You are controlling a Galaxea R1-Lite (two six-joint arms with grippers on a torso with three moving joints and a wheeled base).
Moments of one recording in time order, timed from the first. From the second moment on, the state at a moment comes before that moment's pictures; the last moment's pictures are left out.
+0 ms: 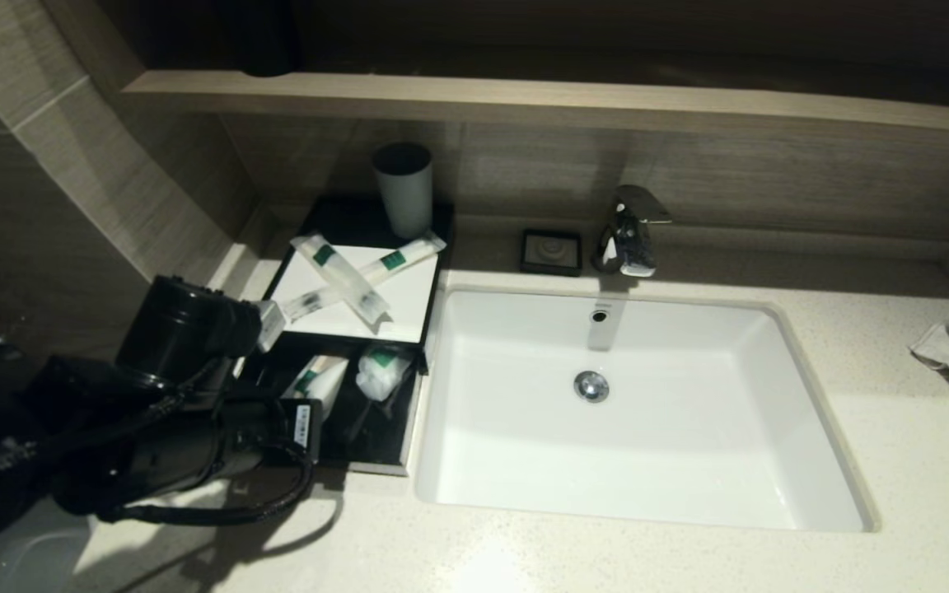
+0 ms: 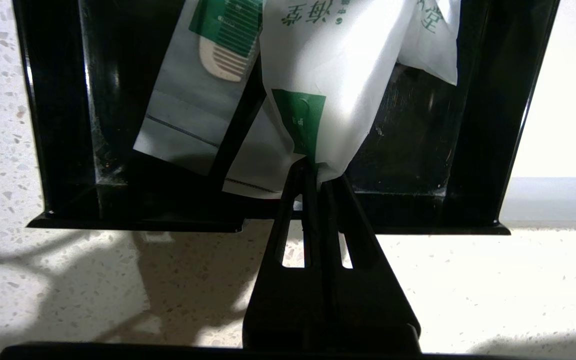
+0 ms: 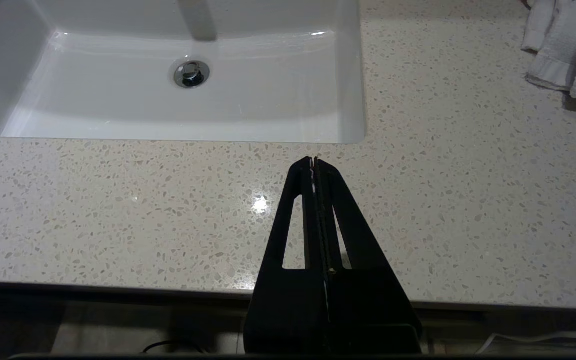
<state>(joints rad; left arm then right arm) -0.50 1.51 -0.82 0.00 0.20 -0.34 0.00 0.00 0.00 0.00 -0.01 0.04</state>
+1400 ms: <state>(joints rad) -0.51 1.64 -0.89 -0.03 0.22 -0.35 0.00 0.00 0.00 0.00 -0.01 0.04</state>
